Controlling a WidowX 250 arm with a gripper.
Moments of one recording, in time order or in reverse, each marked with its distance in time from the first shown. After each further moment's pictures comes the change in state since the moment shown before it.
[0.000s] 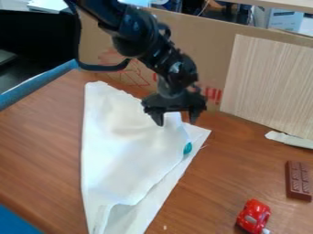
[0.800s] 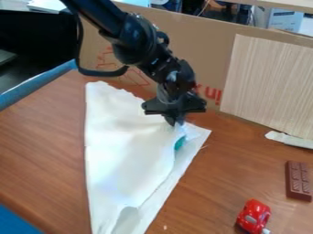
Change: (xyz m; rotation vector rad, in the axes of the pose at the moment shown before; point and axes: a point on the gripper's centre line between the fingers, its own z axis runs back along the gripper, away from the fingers) arm -0.006 0.003 -0.007 -0.020 0.007 -0.005
